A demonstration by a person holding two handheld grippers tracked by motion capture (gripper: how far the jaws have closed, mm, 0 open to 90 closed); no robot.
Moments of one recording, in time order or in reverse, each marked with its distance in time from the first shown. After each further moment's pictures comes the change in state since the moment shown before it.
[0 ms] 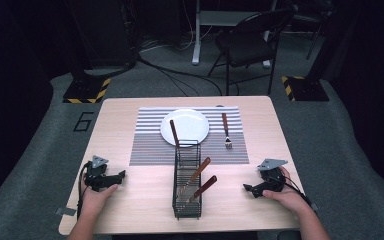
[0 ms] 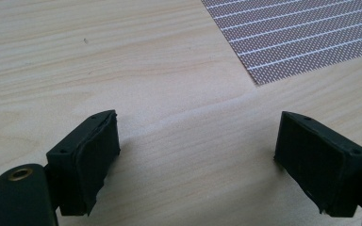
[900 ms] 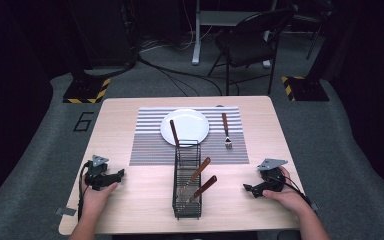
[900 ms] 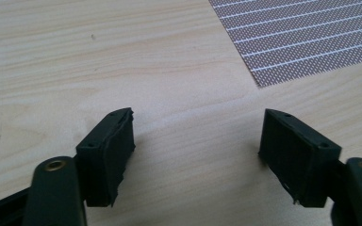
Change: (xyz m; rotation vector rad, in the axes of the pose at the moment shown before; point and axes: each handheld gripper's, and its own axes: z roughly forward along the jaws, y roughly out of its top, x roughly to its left) left arm -0.004 0.005 -0.004 0.038 0.028 -0.038; right arm 0.000 0.000 0.000 0.000 0.001 -0.001
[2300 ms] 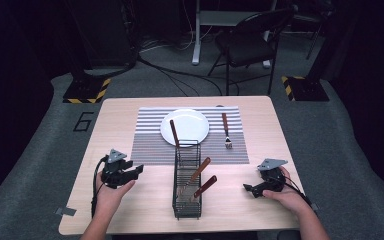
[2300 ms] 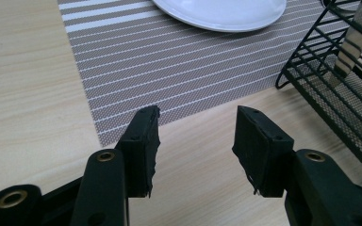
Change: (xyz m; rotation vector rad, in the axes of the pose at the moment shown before) left arm -0.081 0.046 -0.043 -0.054 -0.181 0.050; right arm 0.000 0.000 0.000 0.000 0.000 0.000
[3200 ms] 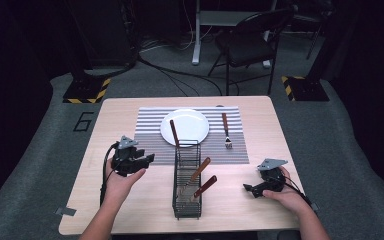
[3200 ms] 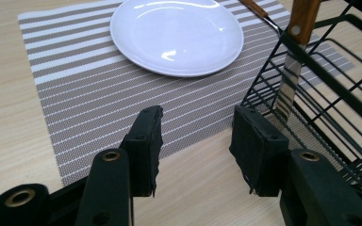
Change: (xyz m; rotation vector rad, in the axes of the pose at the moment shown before) left arm -0.029 0.050 -0.004 -0.015 -0.058 0.032; right arm 0.000 0.000 0.000 0.000 0.000 0.000
